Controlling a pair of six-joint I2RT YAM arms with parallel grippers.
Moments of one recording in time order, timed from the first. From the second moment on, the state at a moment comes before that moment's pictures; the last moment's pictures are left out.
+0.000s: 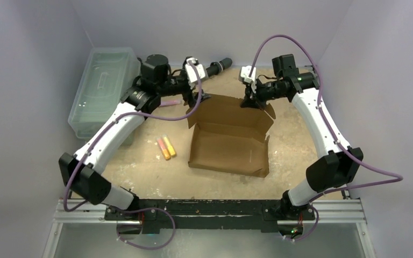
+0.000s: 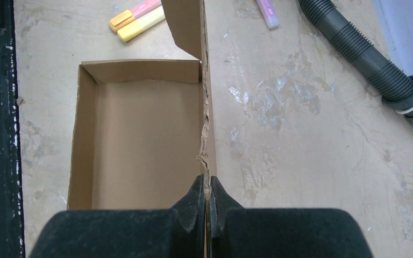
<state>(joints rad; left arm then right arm) -0.49 1.43 1.47 -0.28 0.59 0.49 0.23 1.56 1.66 -1.05 -0.80 -0.92</state>
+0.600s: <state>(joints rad) -0.58 1.60 1.52 -0.42 0.54 0.55 0.23 1.58 1.74 -1.04 -0.76 -0.82</state>
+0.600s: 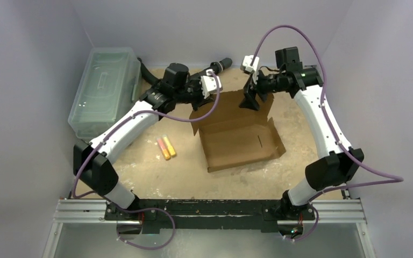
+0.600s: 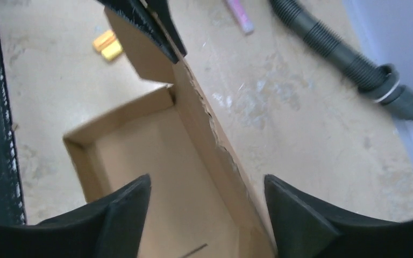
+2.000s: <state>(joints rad) -0.58 1.45 1.30 -0.21 0.43 0.15 -0.16 1.64 1.17 -0.33 -1.02 -0.95</state>
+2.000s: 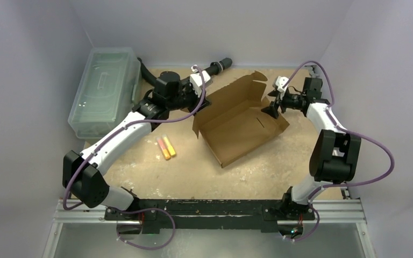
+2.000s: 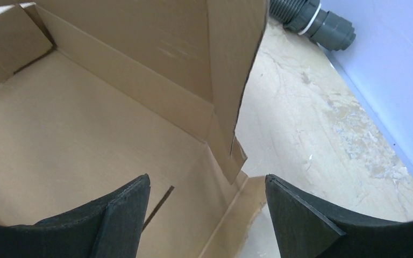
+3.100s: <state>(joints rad) -0.57 1.39 1.25 -0.16 0.48 0.03 -0.15 1.86 1.37 -0.70 -1.09 -1.40</state>
